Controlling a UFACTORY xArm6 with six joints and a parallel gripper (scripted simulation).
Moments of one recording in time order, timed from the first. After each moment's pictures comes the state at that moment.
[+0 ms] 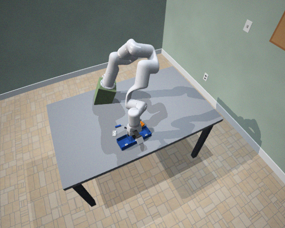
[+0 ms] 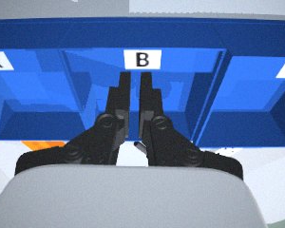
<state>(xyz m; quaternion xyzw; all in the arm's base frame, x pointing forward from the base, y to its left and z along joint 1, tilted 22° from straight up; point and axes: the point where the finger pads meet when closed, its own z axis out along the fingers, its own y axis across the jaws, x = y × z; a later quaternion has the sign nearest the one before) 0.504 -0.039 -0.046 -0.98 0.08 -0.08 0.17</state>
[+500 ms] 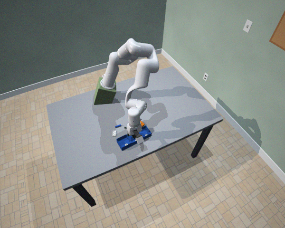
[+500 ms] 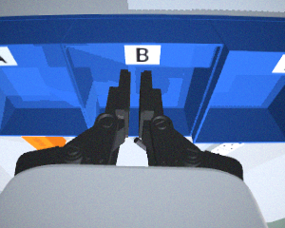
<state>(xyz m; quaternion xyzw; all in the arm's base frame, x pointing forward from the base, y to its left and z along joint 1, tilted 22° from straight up) 0.503 -0.041 -0.041 -0.98 0.08 -0.08 0.17</state>
